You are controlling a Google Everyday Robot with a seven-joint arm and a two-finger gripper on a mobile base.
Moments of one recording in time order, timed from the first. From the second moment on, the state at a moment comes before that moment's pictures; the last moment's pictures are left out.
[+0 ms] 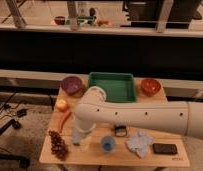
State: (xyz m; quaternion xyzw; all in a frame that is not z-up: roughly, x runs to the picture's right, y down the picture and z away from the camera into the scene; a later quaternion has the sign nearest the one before) arm -0.107 0.218 0.659 -0.32 -0.22 -0.18 0.91
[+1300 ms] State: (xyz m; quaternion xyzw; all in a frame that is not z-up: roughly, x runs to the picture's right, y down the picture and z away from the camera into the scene) arm -0.165 0.254 0.696 -0.35 -0.28 -0.20 0.87
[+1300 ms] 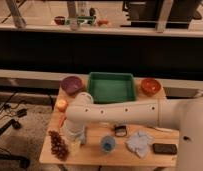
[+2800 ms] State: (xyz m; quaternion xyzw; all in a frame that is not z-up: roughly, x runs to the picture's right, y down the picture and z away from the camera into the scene) arm -0.205 0.299 0.732 -0.37 -0.30 -0.23 0.85
